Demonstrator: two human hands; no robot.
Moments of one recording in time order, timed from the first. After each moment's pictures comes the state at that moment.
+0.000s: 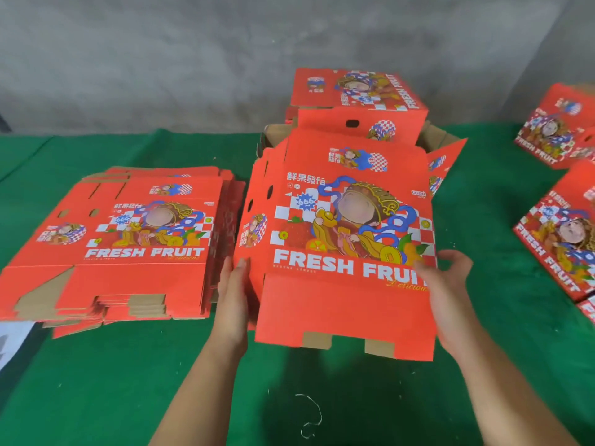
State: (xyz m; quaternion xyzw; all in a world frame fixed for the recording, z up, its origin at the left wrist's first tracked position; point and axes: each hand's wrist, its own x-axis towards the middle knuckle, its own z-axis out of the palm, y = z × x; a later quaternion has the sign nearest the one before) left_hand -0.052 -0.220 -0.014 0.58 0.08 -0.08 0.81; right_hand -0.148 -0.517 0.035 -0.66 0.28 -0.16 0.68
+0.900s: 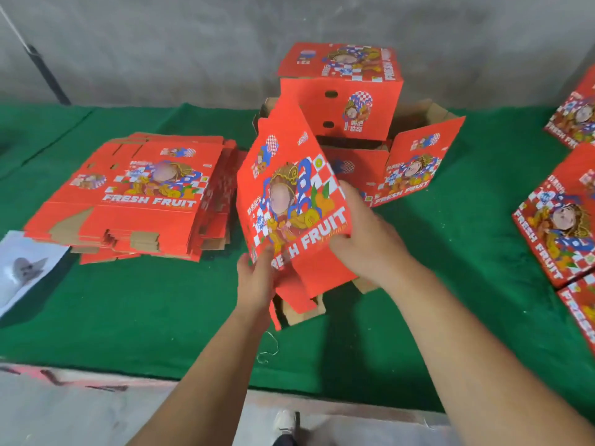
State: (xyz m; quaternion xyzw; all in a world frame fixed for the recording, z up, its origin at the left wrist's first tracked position) left_hand -0.169 -0.336 0.005 0.58 0.23 -0.05 0.78; right_hand -0.189 -0.513 0.112 -0.93 0.01 -0.04 0.36
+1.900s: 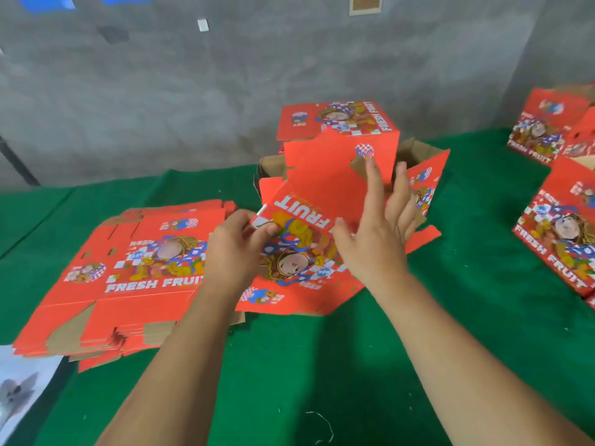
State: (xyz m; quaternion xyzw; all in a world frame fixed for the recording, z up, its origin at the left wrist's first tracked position) left_hand -0.028 -0.243 0.128 0.86 -0.15 0.17 0.46; right_hand -0.087 -0.451 0.115 -0.86 0.14 -0.41 0.26
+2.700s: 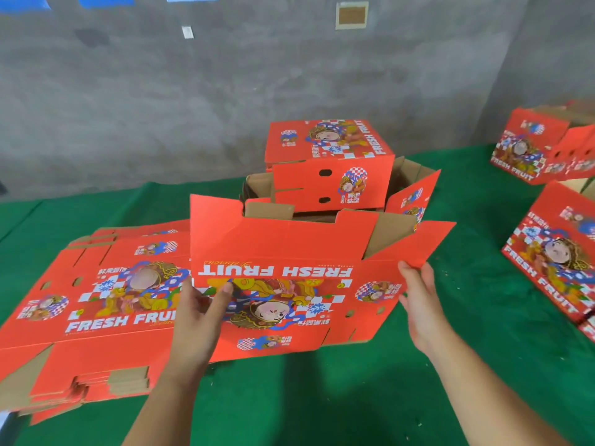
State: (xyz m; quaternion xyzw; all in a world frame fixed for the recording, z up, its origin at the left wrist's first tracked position) left_hand -0.003 -0.206 0.045 0.74 -0.08 0.07 0.67; right_hand -0.078 -0.543 0.035 -0.58 0.27 -0.22 0.73
